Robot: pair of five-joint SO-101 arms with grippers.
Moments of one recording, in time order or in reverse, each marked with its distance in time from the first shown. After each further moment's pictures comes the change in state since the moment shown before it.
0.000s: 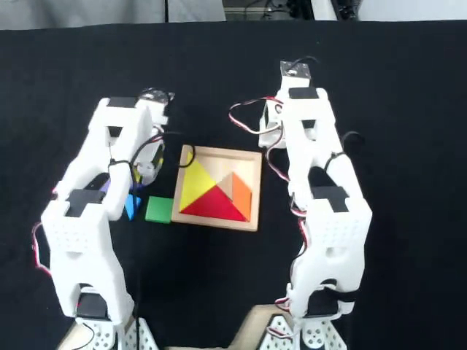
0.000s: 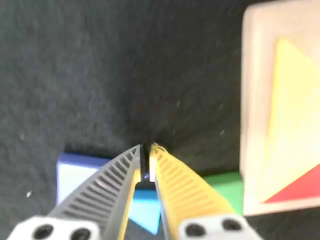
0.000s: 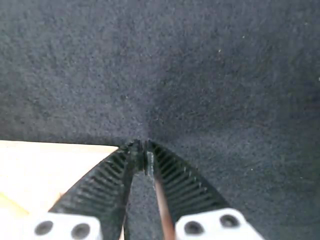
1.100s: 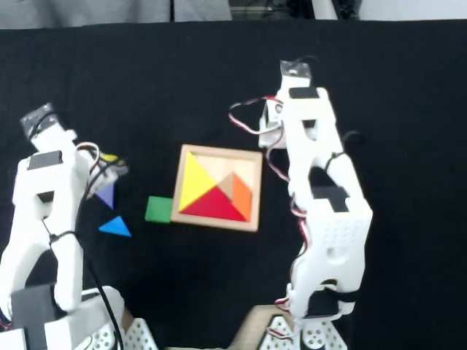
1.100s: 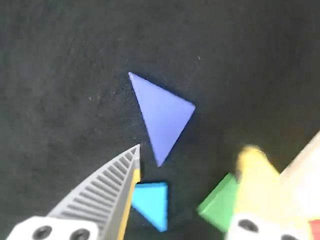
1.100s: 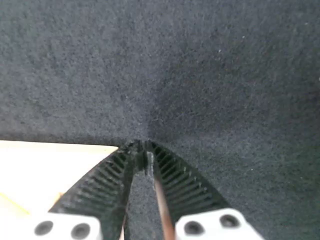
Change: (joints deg) left arm -16.9 -46.0 45.2 -22.0 37.5; right arm 0.0 0.0 0.0 0.0 0.0
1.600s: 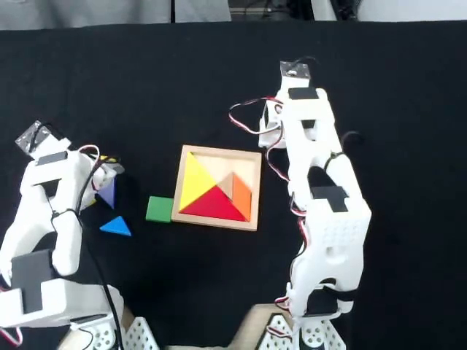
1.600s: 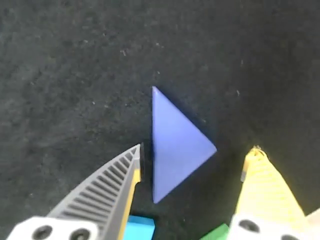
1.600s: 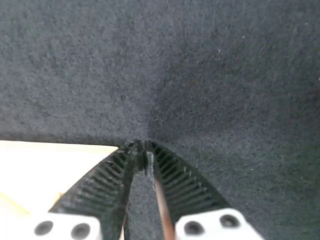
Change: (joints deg) left arm -2.3 12.2 -0.1 -8.9 9.2; right arm 0.0 0.0 0.0 0.0 0.0
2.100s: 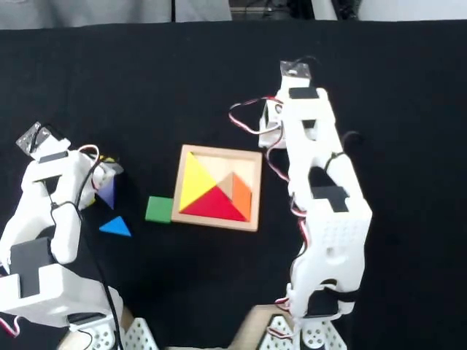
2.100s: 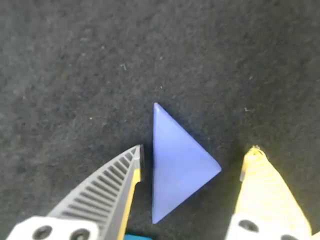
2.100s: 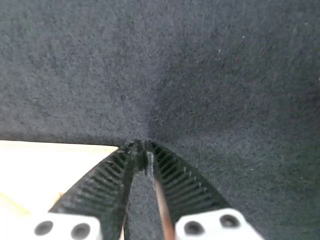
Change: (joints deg) left arm -0.3 5.2 -1.8 -3.5 0.0; right arm 0.0 0.0 0.0 0.0 0.0
